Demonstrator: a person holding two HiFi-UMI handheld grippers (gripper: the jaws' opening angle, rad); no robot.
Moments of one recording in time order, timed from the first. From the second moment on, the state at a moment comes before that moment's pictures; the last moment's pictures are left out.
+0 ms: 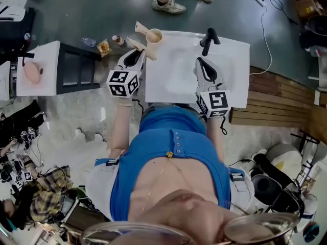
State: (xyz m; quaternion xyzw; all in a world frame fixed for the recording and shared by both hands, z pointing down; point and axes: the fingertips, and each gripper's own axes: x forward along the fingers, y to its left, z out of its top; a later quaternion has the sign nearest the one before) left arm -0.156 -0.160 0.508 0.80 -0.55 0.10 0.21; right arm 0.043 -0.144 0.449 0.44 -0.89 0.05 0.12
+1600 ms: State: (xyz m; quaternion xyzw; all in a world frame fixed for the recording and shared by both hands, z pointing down) left arm -0.134 -0.100 0.635 0.77 -0.42 0.29 0.38; right arm 0.057 -0.140 0.460 0.46 -0.88 0.06 0.13
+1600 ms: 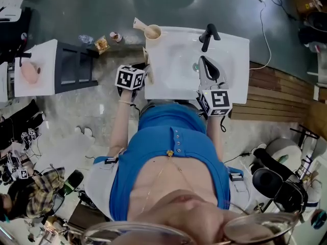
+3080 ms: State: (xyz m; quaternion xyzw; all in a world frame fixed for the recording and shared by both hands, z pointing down) left arm -0.126 -0.125 0.721 0.72 -0.46 0.24 0.46; right arm 0.084 -0.134 0.473 0.52 -0.84 0.08 0.14
